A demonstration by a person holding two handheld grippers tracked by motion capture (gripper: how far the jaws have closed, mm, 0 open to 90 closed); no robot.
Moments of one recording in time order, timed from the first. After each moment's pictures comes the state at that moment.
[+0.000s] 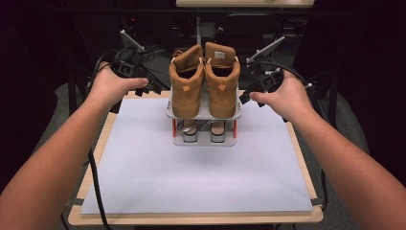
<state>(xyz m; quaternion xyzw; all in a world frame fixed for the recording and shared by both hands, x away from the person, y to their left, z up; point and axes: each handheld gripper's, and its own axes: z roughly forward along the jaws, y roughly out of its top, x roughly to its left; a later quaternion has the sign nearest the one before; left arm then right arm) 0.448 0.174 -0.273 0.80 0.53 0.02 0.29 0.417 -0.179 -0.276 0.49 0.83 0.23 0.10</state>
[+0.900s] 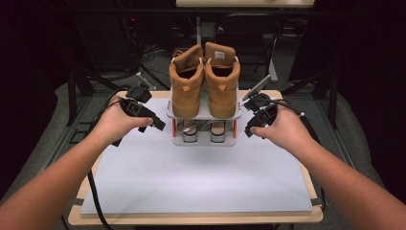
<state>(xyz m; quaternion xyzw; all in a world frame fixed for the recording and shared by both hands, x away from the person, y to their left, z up) 0.402 0.160 -0.340 0.85 0.48 0.01 0.23 0.383 -0.178 -0.345 0.49 0.86 0.13 0.09</state>
